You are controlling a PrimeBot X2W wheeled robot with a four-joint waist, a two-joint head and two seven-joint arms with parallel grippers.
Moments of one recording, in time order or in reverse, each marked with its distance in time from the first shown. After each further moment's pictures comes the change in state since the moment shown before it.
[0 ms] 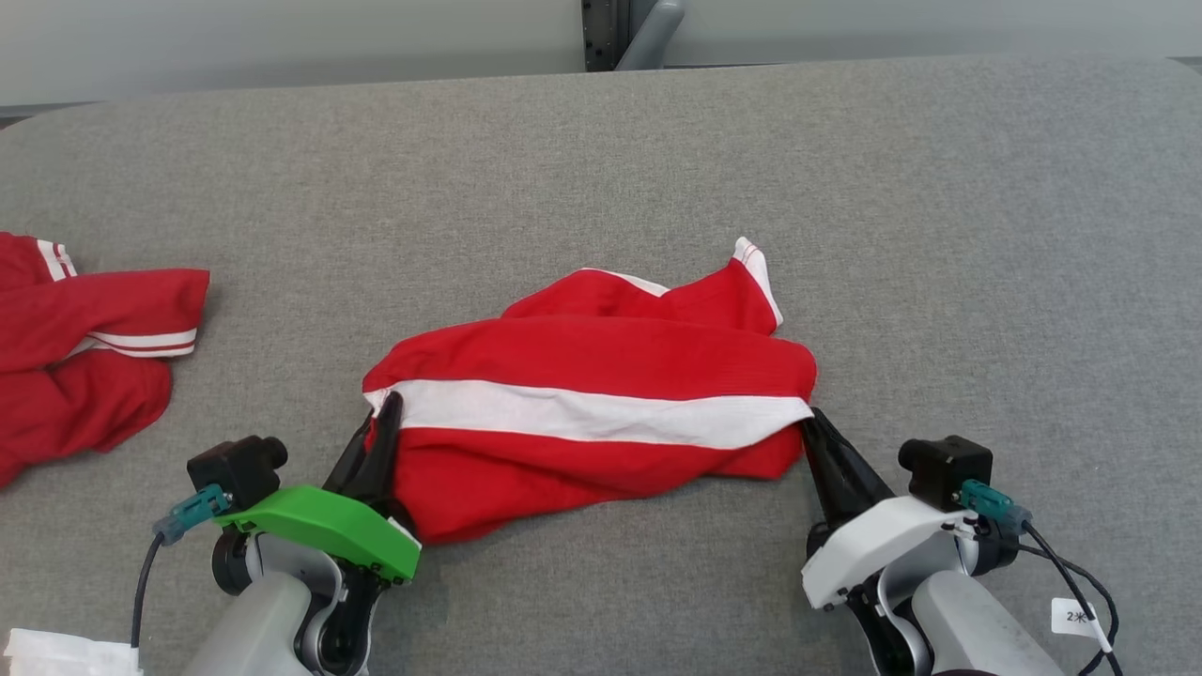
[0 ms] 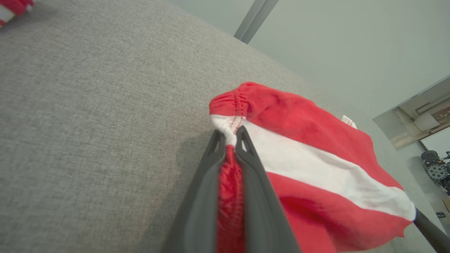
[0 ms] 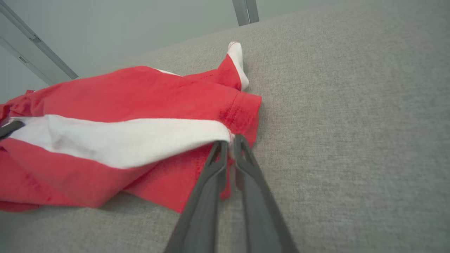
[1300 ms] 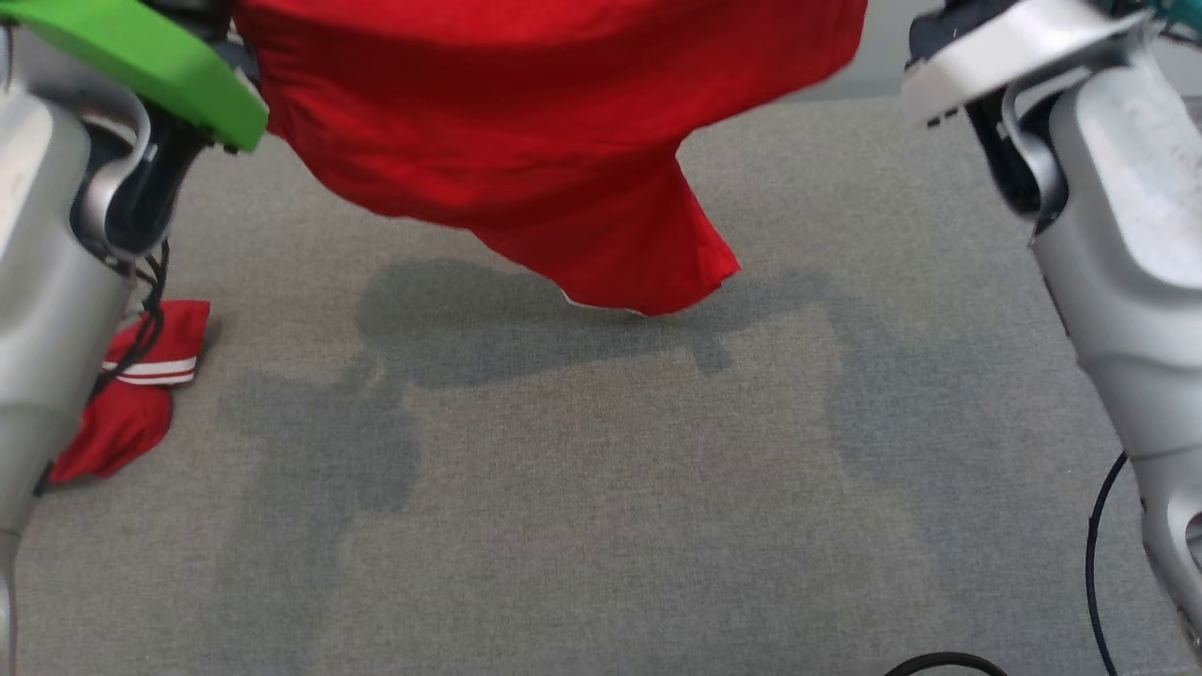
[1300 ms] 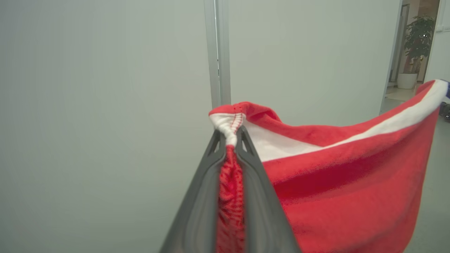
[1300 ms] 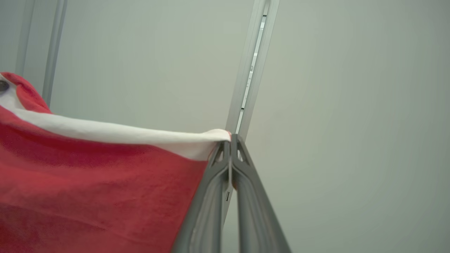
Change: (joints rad) left arm -0.734 0.243 -0.198 -0.062 0.053 0.000 0.146; right arm -0.744 -0.207 0.072 -0.029 -0.117 0.001 0.000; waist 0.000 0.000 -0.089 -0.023
